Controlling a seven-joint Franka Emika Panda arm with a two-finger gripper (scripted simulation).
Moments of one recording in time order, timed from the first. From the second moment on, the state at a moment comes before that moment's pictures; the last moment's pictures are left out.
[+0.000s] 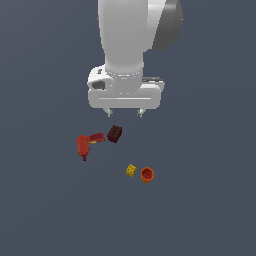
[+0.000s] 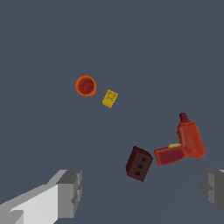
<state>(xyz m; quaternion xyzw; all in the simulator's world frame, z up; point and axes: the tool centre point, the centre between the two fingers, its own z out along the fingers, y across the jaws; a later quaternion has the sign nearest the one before) 0.002 -0.009 0.303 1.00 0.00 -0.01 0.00</state>
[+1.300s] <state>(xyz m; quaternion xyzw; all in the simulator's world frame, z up) 0.018 0.022 0.271 1.00 0.00 -0.02 0.00</state>
